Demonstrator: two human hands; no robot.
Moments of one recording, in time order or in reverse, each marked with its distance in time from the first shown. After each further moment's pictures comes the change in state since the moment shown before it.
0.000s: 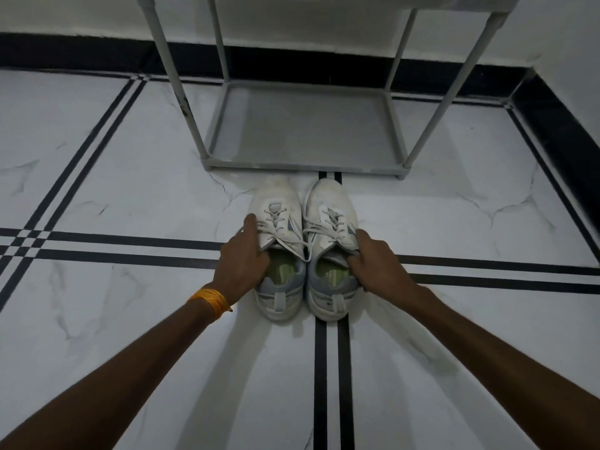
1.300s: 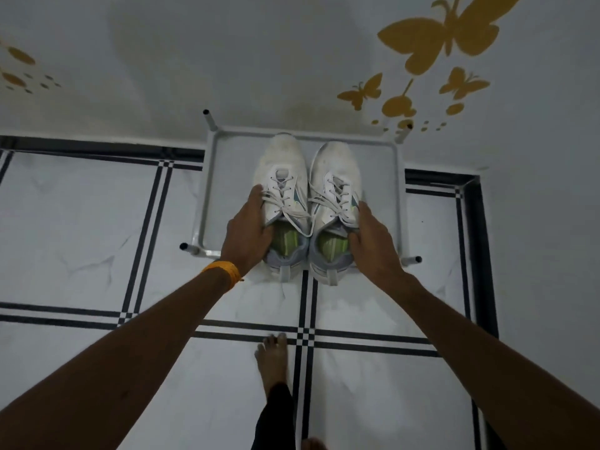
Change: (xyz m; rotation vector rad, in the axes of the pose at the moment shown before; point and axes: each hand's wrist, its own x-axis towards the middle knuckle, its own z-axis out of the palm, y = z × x) left_hand 0.239 0.267 -0.358 -0.179 -0.081 -0.119; right_hand 0.167 -0.216 -0.411 0.121 0.085 0.052
